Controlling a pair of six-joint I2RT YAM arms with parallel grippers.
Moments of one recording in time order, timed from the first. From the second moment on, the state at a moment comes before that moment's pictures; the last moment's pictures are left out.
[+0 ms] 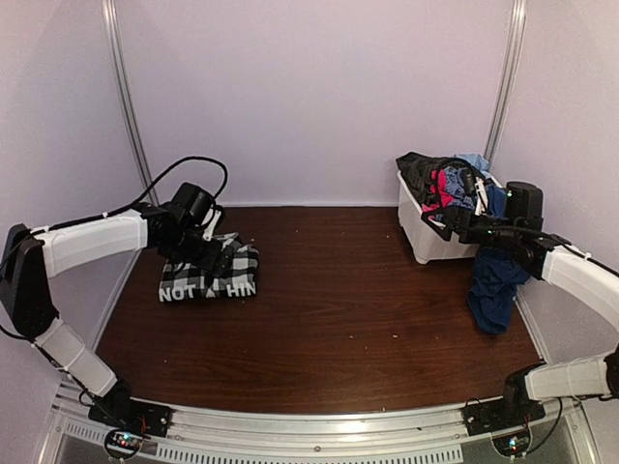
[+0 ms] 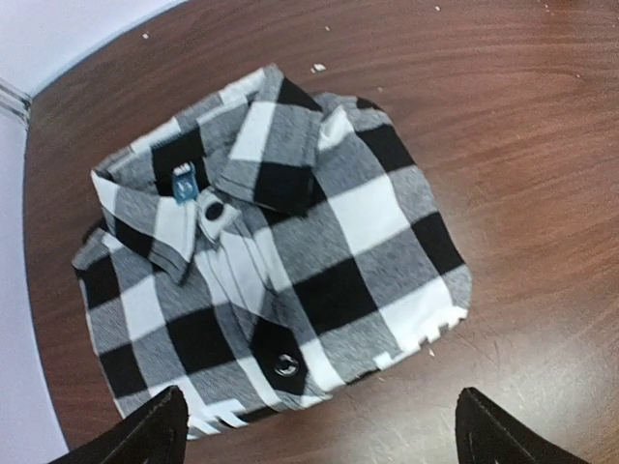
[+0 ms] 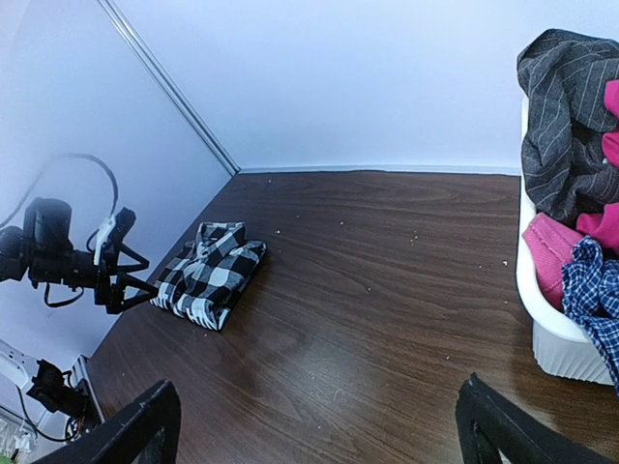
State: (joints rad) left arm -0.51 1.55 1.15 -0.59 -0.19 -0.11; right arm 0.16 1.12 0.81 0.01 -0.59 0.33
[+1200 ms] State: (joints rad) left arm -0.38 1.95 1.25 -0.52 -0.22 -0.31; right arm 0.16 1.16 0.77 0.12 -0.68 0.37
